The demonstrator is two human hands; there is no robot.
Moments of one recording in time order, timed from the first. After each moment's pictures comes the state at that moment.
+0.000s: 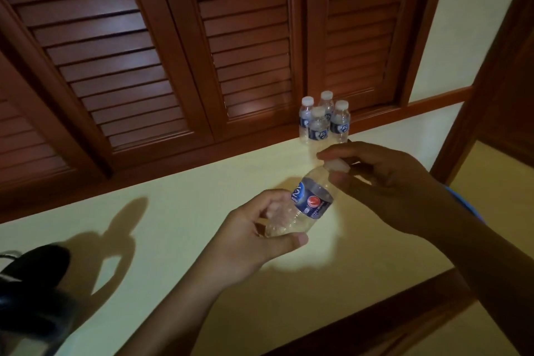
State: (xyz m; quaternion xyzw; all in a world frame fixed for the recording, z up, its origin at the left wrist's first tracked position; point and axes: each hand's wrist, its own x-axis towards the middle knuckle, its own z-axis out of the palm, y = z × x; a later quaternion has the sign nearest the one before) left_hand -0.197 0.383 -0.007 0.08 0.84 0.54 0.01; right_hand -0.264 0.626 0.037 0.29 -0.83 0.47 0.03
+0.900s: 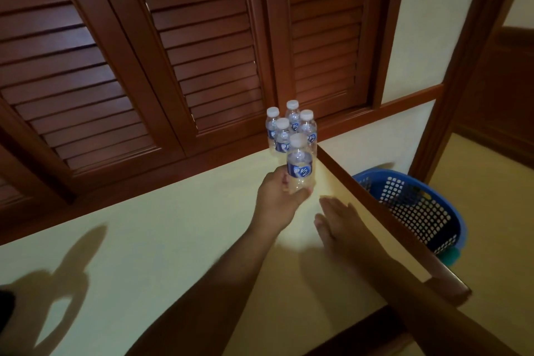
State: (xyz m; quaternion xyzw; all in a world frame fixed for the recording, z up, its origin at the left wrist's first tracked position) left_hand -0.372 0.486 -0.083 -0.01 0.86 0.51 -0.08; right_hand -0.326 0.650 -0.125 0.12 -0.96 0.25 0.01
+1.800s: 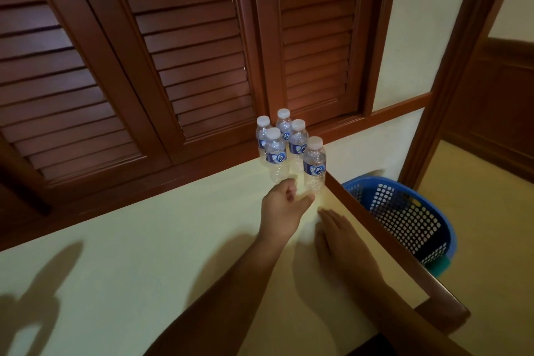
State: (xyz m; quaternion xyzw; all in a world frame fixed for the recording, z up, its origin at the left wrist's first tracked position) left_hand -0.398 0.509 -0.110 -0.04 0.84 0.54 -0.07; right_hand -0.328 0.652 -0.129 0.08 -0.96 0.27 0.04
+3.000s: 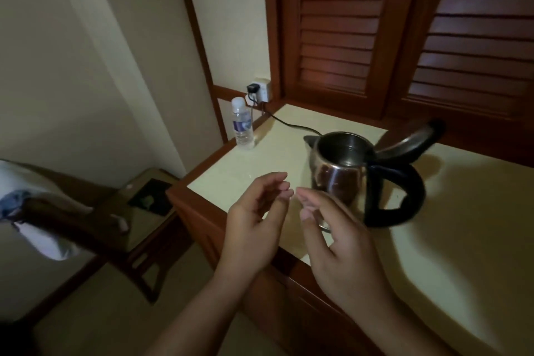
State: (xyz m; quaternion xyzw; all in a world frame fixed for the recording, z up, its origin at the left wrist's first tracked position) left_hand 0.115 0.097 -0.053 -0.32 0.69 0.48 -0.44; right_hand 0.001 0.198 -0.049 0.55 -0.62 0.55 -0.07
